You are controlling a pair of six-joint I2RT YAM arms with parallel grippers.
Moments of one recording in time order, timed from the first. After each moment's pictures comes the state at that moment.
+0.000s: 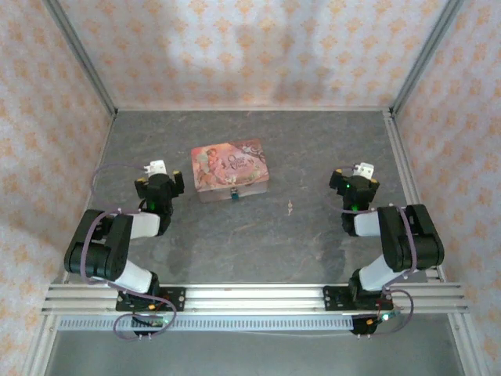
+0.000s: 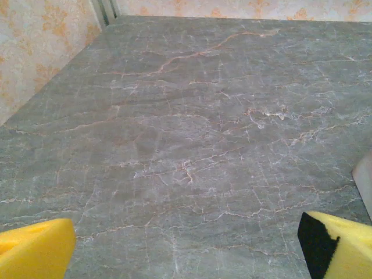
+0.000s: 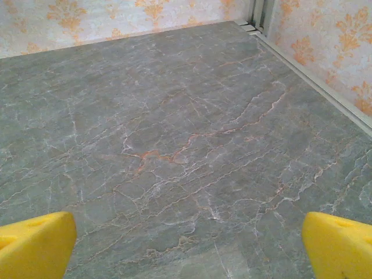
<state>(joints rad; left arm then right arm) -0.08 1.50 0.40 0.65 -0.44 -0.11 0.06 1.55 0.37 0.80 0.32 0.17</state>
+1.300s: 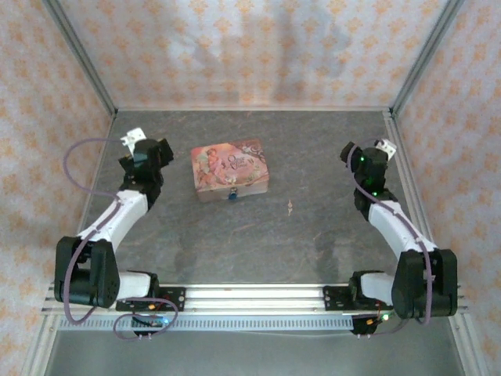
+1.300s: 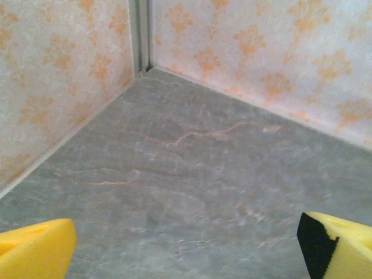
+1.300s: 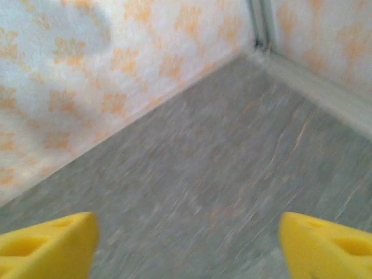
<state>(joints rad) -0.04 1.31 0.84 0.00 -0.47 -0.39 0.03 1.22 0.71 0.10 0.21 0.55</state>
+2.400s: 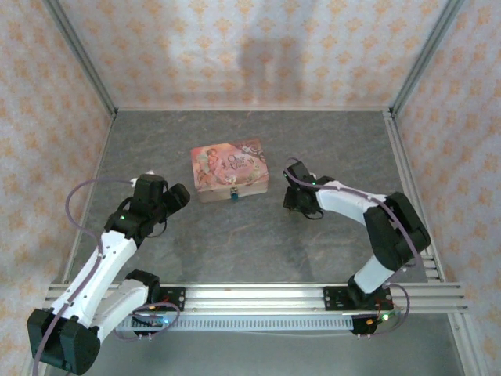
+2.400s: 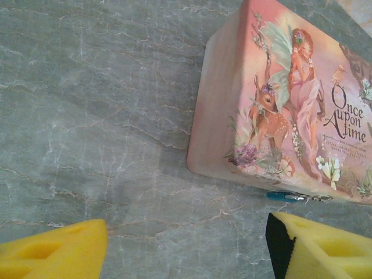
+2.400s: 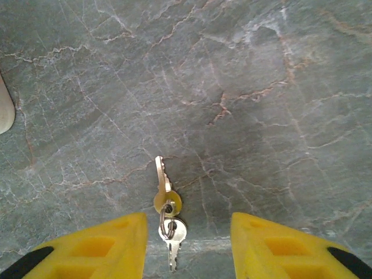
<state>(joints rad) -0.21 0.86 0.67 -0.62 -0.08 -0.79 0.56 1.62 0.92 -0.49 0.09 0.75</state>
